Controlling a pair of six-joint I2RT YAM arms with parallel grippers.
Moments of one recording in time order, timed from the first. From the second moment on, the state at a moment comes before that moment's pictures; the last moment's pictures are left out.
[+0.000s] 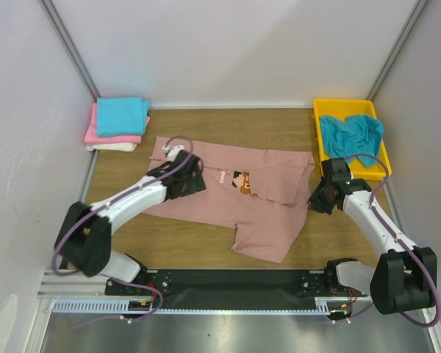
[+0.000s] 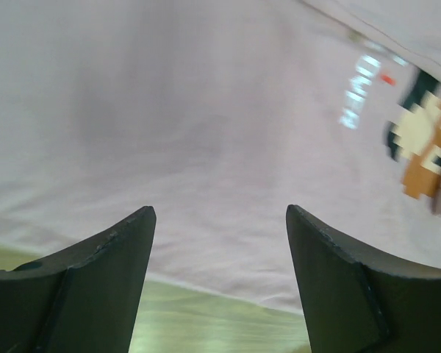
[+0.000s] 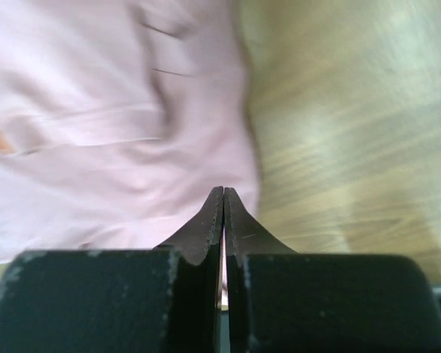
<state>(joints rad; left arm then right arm) -0.59 1.50 0.98 -0.48 -0.31 -0.76 0.14 1.18 0.77 -0.74 0.03 0.74</state>
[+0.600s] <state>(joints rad) -0.13 1.21 0.62 -0.56 -0.30 -0.80 0.25 1.26 0.69 -0.69 -0.04 0.78</state>
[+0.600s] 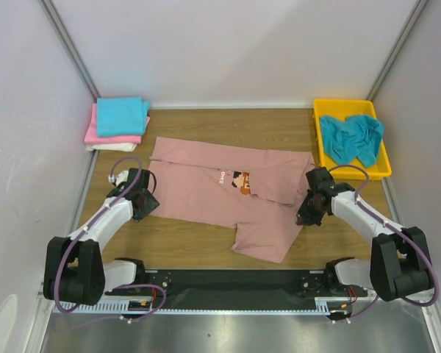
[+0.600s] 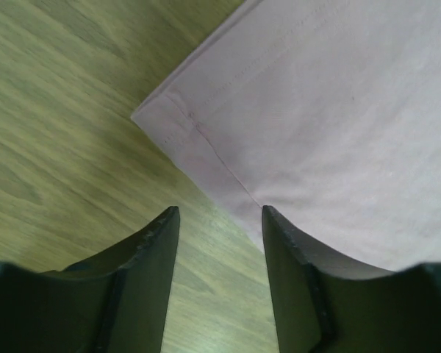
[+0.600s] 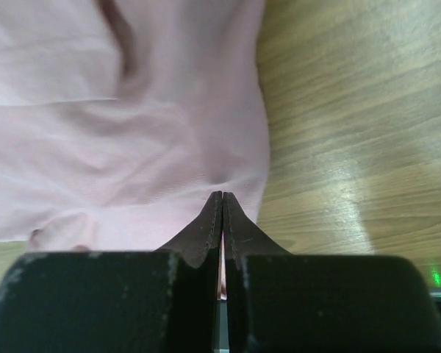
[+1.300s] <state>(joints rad) -0.07 1.29 0.66 -0.45 -0.28 -0.79 0.26 1.37 0.68 -0.67 -0.04 0.78</state>
